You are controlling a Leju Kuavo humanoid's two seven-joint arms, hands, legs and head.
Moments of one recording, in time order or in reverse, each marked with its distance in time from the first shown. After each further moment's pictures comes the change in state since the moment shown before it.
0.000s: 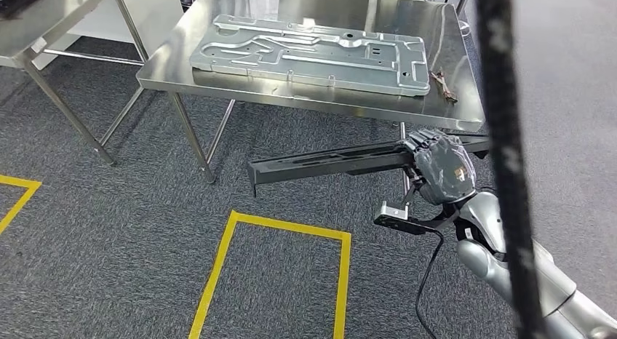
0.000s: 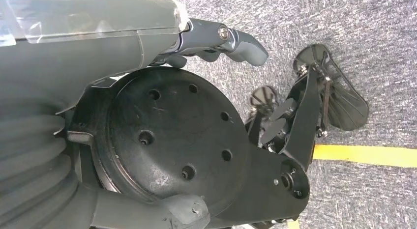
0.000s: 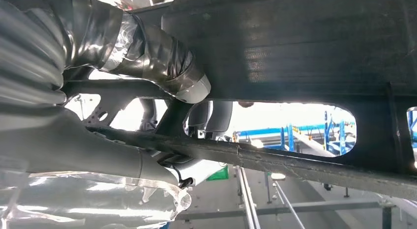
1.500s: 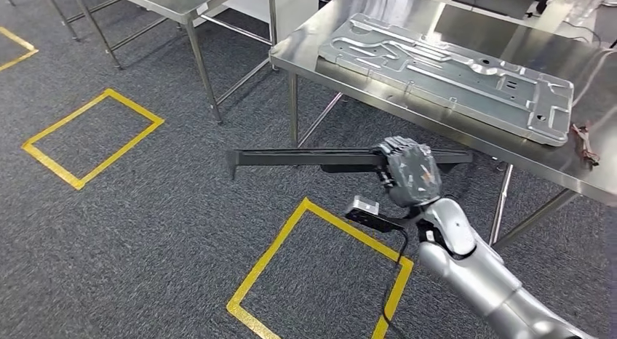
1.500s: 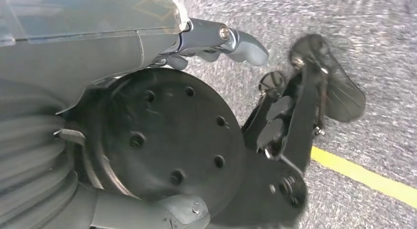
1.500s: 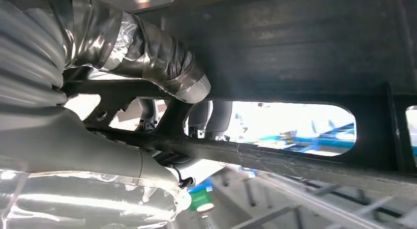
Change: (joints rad) left arm 0.001 0.016 0.000 -0.002 0.000 -0.033 0.002; right arm -0.027 0.169 0.067 0.151 -0.011 -0.107 -0.002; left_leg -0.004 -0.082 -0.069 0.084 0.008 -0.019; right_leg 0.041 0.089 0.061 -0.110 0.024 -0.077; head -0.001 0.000
